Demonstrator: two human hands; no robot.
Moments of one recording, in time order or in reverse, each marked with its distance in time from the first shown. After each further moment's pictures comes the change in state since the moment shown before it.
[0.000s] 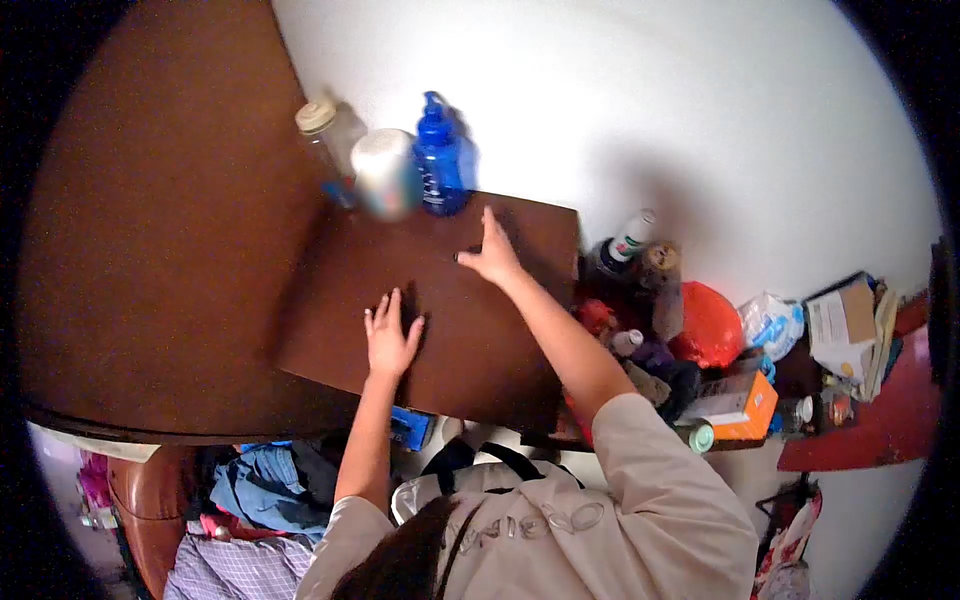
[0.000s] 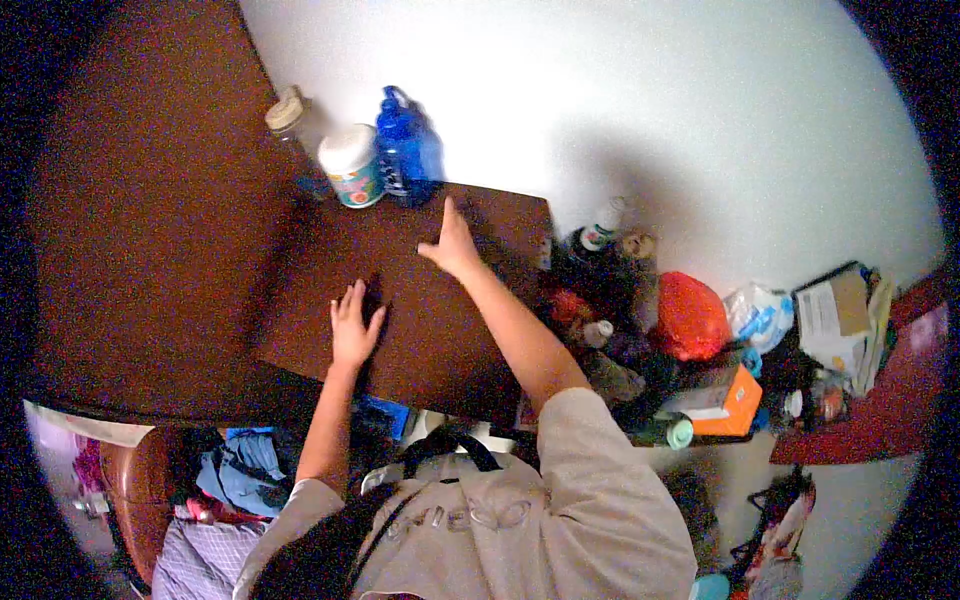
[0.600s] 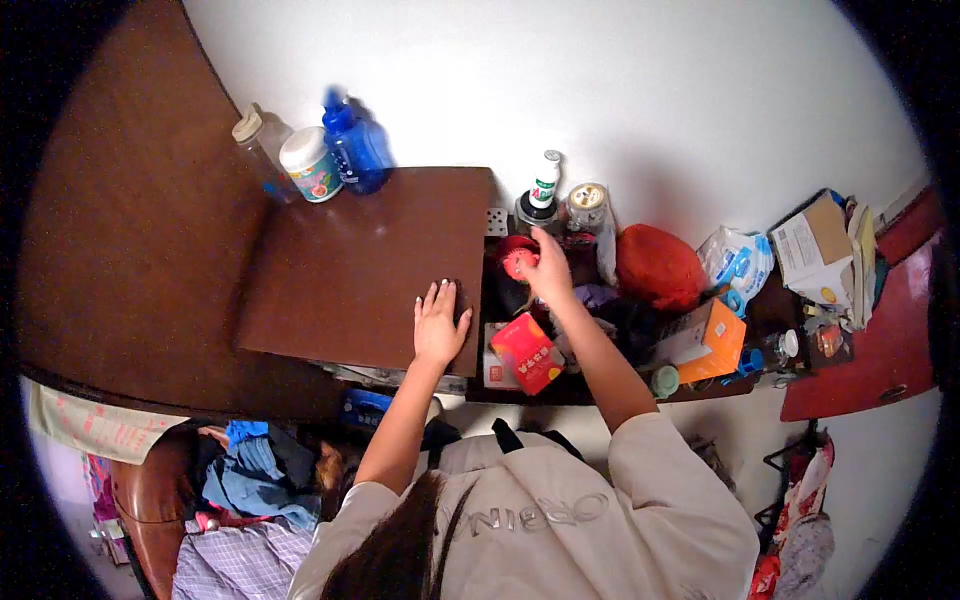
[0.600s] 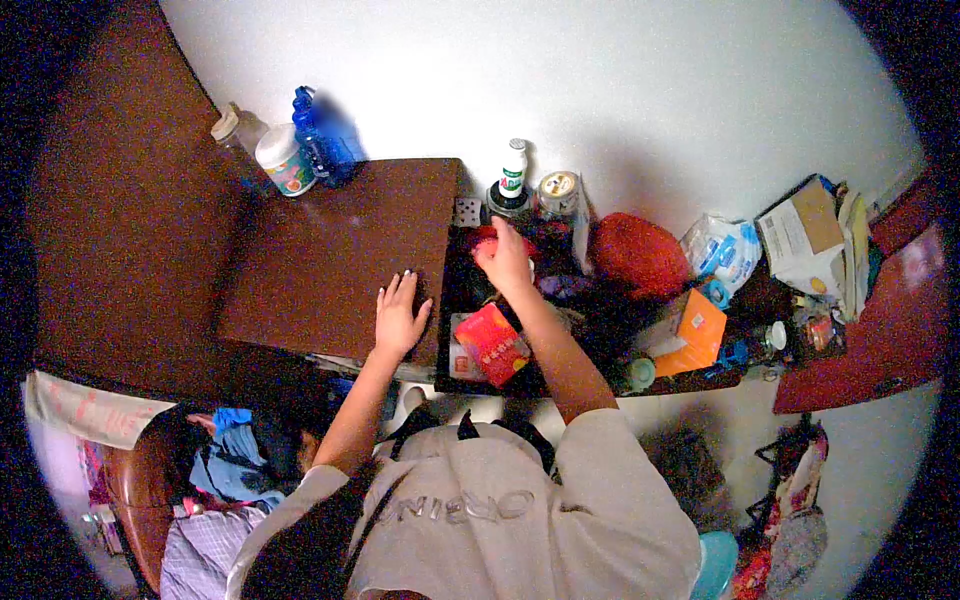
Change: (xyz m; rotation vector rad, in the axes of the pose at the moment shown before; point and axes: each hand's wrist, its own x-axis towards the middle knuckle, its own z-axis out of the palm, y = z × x) left_hand -0.071 0.189 0.063 -0.017 -0.115 0.219; right_hand -0.193 0.094 -0.157 -0.104 0.349 0.009
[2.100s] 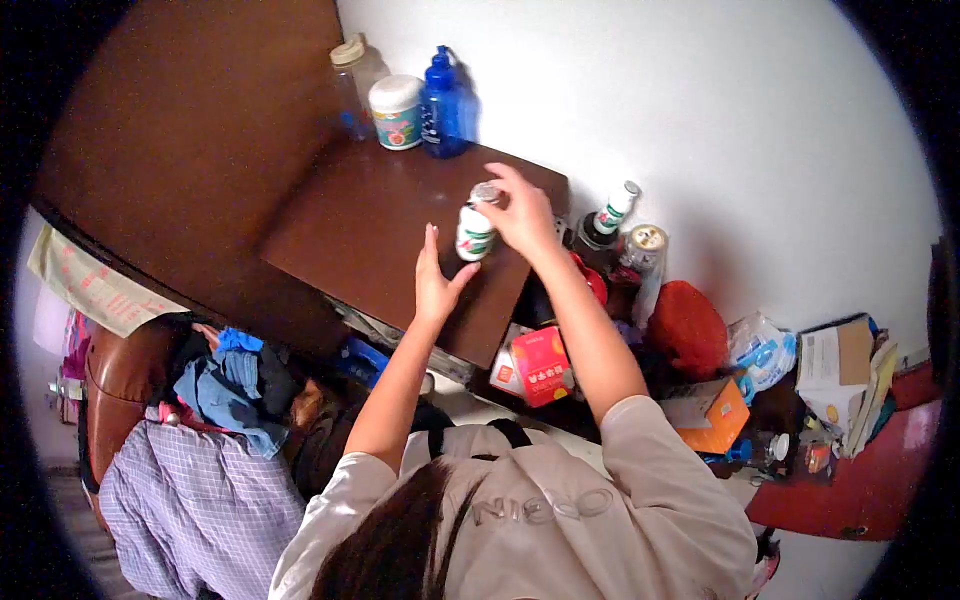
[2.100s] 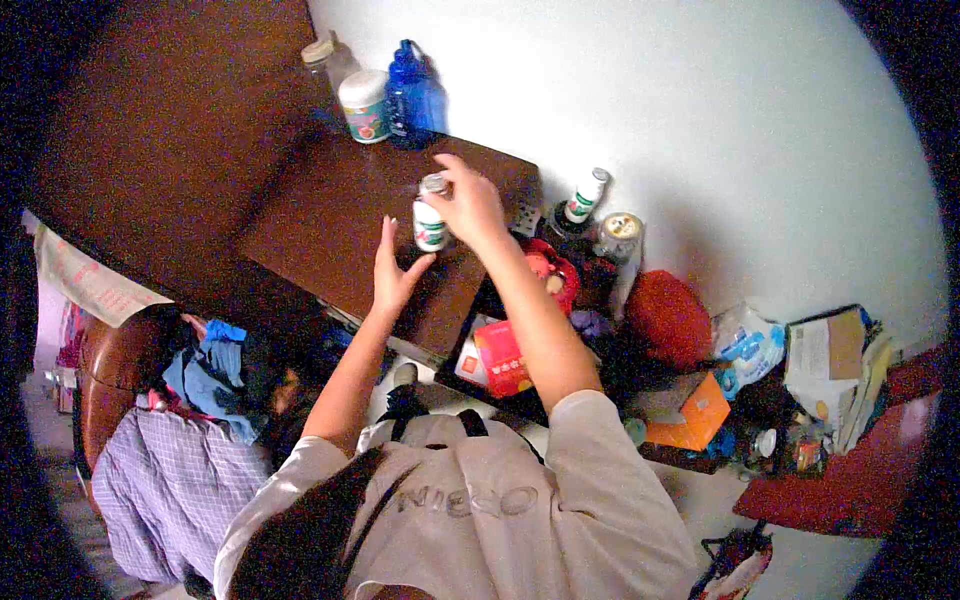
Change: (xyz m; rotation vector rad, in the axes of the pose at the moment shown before) left_hand 0.015 -0.030 -0.030 -0.433 0.505 -0.277; right_hand 0.075 -0.161 0.025 0.274 -0.308 -0.342
